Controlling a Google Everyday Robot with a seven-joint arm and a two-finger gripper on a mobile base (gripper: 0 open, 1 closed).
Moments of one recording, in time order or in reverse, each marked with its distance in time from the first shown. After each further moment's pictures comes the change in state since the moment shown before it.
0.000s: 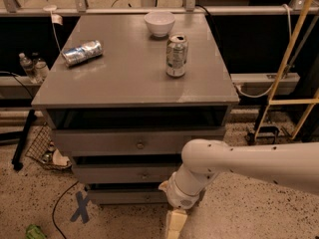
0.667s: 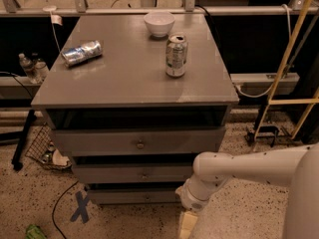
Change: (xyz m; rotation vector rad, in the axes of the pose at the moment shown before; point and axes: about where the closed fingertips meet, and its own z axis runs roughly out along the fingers) arm 0.088 -0.042 0.060 0.023 0.045 0.123
